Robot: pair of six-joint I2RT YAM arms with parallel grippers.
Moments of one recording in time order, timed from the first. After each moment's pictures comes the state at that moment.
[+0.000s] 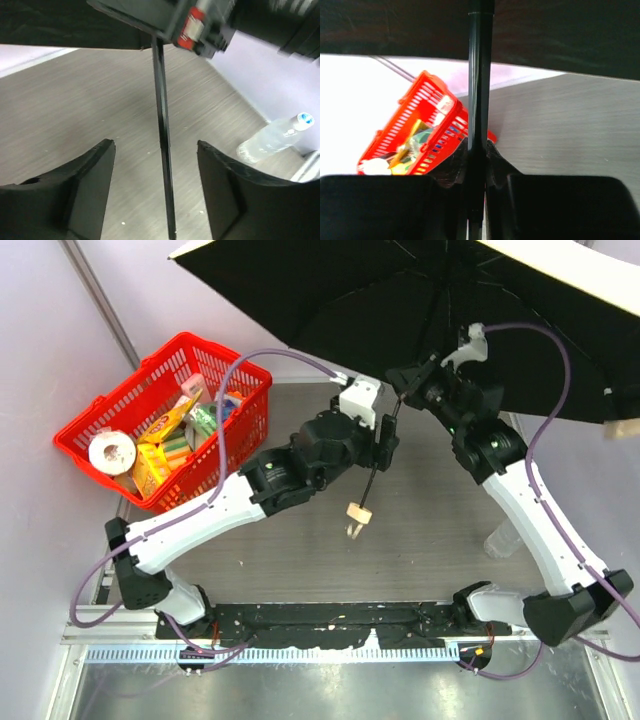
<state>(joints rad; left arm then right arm) -1.11 1.55 1.66 -0.33 -0.45 -0.24 0.43 1.29 1.51 -0.33 0.10 0.66</state>
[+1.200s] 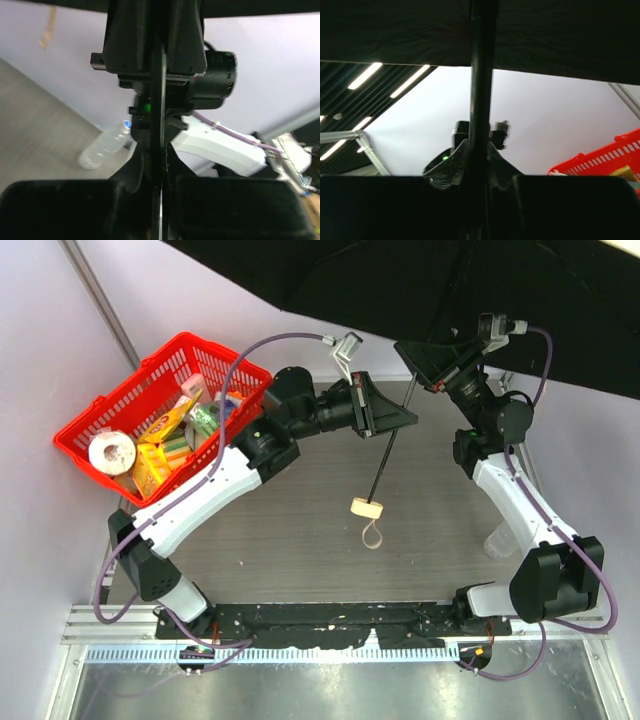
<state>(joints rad) -0.83 1.60 1.66 0.09 0.53 -0.87 0.20 1.36 1.15 1.16 -0.60 1.54</state>
